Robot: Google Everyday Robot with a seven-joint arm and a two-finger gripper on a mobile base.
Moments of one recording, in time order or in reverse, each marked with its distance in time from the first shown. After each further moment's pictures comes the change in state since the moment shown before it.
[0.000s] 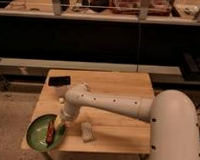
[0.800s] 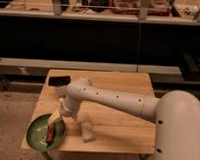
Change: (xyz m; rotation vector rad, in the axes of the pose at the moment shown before) arm 0.002 -0.015 -0.032 0.053 0.004 0.045
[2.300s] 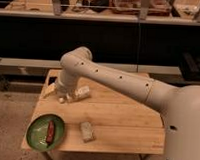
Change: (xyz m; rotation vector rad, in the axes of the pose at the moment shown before) arm 0.043 -0.040 -0.125 -0.064 0.123 0.131
